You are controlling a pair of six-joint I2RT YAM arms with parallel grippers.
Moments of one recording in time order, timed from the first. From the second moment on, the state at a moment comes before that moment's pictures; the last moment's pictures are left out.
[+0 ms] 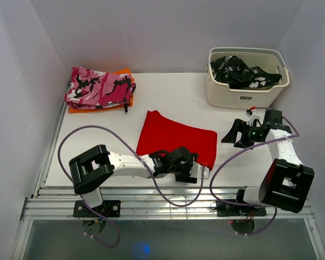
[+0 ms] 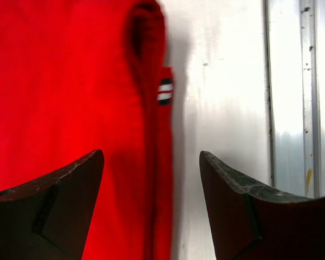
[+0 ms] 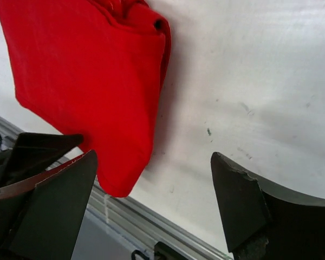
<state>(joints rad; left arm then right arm) -1.18 1.69 0.93 0.06 0.09 0.60 -0.27 1.32 0.89 -0.74 -0.72 -0.09</state>
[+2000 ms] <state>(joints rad) -1.02 1.85 1.10 0.15 0.26 0.38 -0.05 1.44 0.32 0.40 -0.94 0.91</state>
